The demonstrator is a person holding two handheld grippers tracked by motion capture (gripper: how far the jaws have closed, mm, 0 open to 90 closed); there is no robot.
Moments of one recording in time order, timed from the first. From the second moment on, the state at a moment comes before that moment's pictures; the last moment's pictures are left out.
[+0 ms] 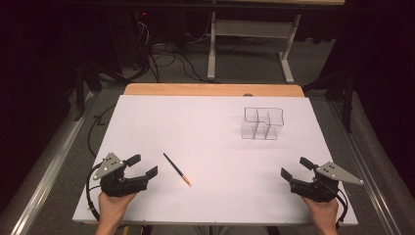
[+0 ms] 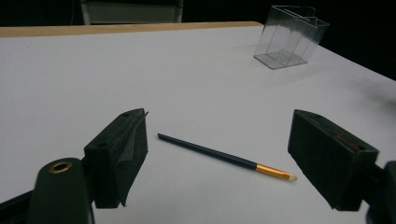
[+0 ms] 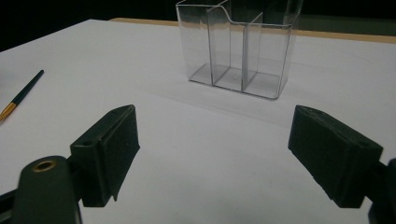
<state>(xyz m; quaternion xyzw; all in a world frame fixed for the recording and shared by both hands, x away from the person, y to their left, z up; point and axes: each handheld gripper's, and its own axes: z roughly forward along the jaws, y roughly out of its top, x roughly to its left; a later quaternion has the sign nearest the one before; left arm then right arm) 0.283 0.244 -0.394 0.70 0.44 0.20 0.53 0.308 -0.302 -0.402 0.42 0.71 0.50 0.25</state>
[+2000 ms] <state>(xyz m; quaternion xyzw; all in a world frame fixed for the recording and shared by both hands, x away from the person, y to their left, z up) 0.331 0.186 -0.376 0.74 0.39 0.17 0.53 0.308 -0.302 -0.402 0.43 0.71 0.50 0.25</state>
